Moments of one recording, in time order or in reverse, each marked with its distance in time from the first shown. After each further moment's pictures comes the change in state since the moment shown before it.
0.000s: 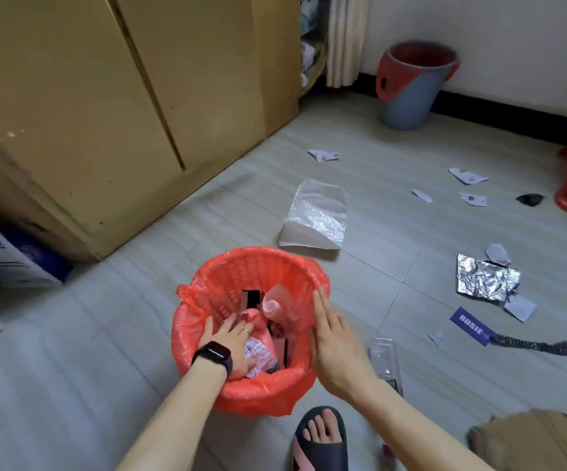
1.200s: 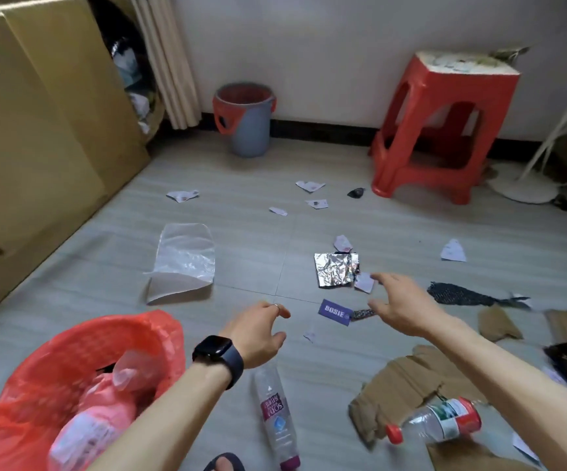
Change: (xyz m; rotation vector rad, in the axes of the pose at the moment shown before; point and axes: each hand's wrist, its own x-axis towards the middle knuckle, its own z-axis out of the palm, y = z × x) left_hand -0.028 0.249 -0.185 -0.344 0.311 0.566; right_hand -0.112 0.238 -0.233 -0.215 0.065 0.574
